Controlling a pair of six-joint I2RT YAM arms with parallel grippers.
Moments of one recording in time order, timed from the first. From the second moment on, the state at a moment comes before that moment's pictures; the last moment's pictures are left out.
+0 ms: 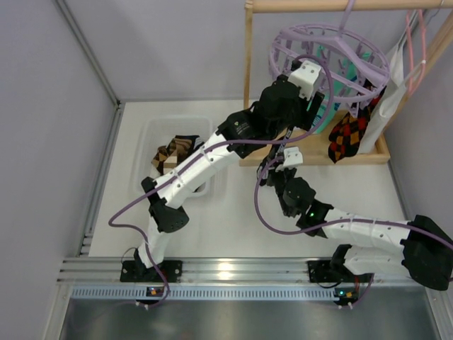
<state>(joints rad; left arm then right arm) -1.02 2.06 2.47 -0.61 -0.35 -0.09 0.99 1.13 0.54 0.62 0.77 0.04</state>
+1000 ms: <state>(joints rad) -1.02 2.09 2.48 -0.55 -0.45 -0.03 1.02 0.81 0.21 0.60 0.69 0.16</state>
